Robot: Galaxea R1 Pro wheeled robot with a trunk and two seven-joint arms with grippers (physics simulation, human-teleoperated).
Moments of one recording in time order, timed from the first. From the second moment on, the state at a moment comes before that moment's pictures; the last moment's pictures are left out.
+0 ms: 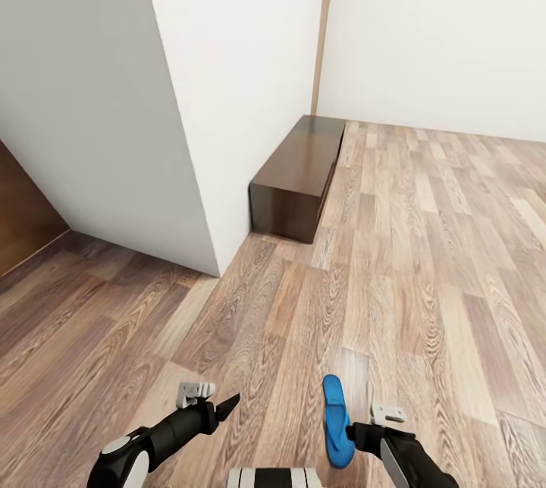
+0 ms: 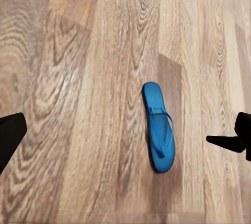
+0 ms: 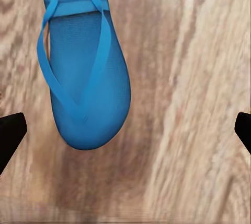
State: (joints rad) left arm -0.11 0.01 -0.01 -1.28 0.26 0.42 -0.51; right arm -0.43 0.03 -0.17 -0.53 0.01 0.34 0.01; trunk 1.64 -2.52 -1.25
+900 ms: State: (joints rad) left arm -0.11 0.01 -0.01 -1.28 0.26 0.42 -0.51; right arm -0.43 0.06 0.10 -0.50 0.04 0.34 0.01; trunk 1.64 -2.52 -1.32
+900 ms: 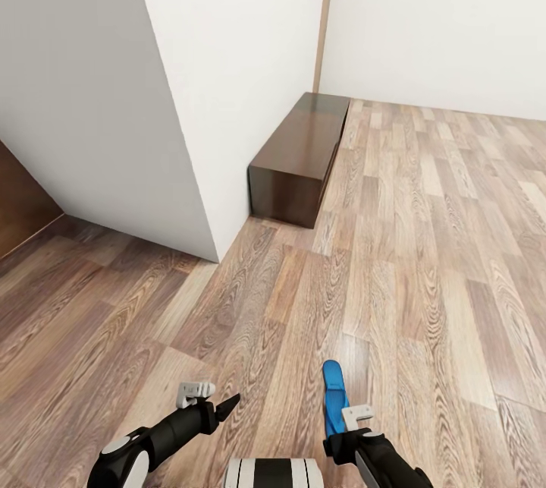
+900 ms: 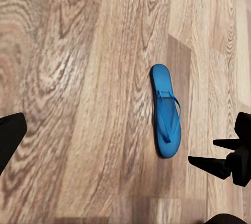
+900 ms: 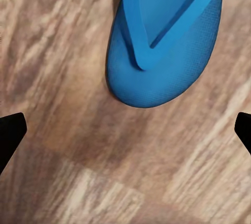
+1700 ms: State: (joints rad) left arm -0.11 0.01 -0.01 -1.28 0.26 0.42 -0.51; right arm -0.43 0.06 0.10 -0.50 0.04 0.34 0.01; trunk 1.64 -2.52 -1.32
